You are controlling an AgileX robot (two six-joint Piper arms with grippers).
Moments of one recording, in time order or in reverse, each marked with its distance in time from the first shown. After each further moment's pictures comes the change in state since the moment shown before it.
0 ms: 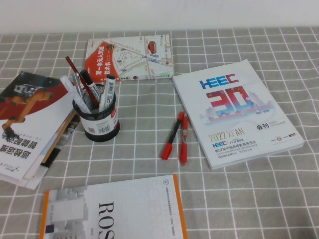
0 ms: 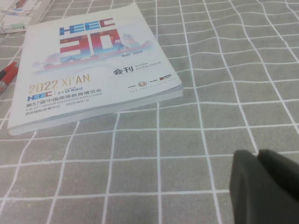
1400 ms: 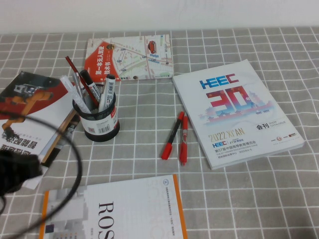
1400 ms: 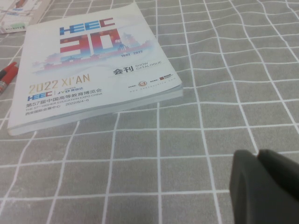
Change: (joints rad) right arm 0.000 0.000 0.000 0.000 0.000 0.000; left arm 0.000 0.830 -0.664 -0.353 0.437 0.268
